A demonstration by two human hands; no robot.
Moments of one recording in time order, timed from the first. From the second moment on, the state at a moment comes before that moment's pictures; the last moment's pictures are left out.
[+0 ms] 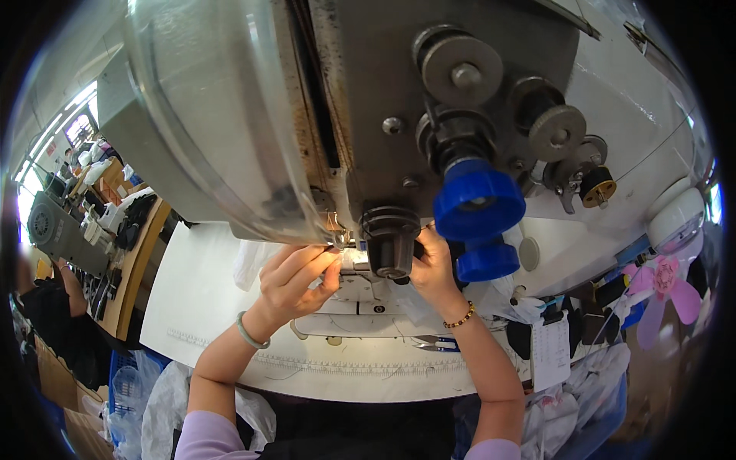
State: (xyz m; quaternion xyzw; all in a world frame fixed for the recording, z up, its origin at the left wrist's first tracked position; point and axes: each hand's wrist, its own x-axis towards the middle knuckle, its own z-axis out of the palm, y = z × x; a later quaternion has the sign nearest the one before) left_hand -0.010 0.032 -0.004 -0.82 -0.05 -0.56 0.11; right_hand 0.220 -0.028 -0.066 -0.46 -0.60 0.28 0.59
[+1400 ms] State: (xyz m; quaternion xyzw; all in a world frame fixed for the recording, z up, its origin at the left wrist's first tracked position) left_hand 0.016 -0.057 -0.031 -0.50 -0.17 -0.27 -0.81; right_hand 0.200 -0.201 -0.059 -0.36 -0.78 -0.22 0.45
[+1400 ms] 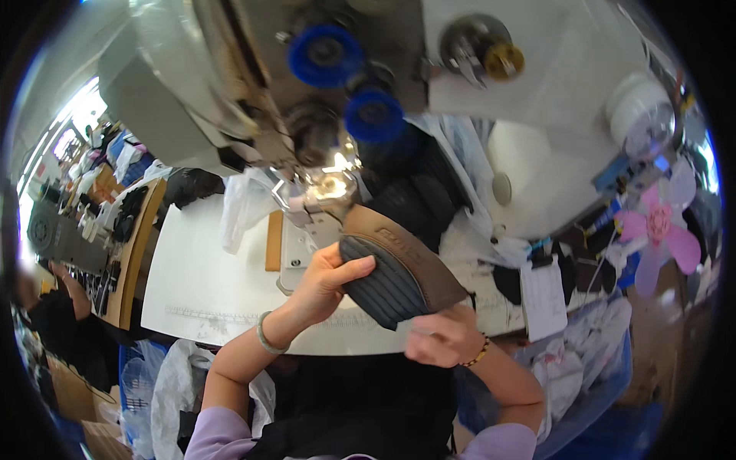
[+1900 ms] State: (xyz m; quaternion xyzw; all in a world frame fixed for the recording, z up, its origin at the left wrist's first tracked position) left_hand -0.043 -0.083 -0.069 -0.35 -0.27 -0.38 -0.81; right_hand 0.210 -0.222 -0.103 -0.65 -0.72 -0.09 0.24
